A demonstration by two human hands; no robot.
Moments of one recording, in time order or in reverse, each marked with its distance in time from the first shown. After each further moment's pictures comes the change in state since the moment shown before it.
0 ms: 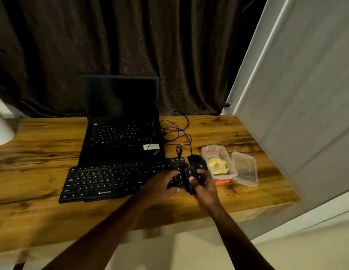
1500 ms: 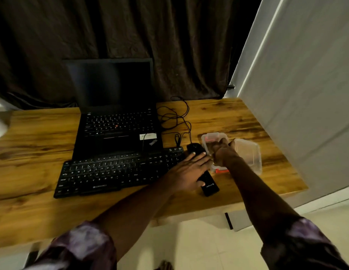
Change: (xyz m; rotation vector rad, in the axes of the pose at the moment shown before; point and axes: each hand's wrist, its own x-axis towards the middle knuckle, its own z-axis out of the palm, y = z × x) left_hand 0.072 0.057 0.042 0.594 -0.145 0.482; right_hand 0.121 -0.037 -0.067 -1.494 -0.388 -0.087
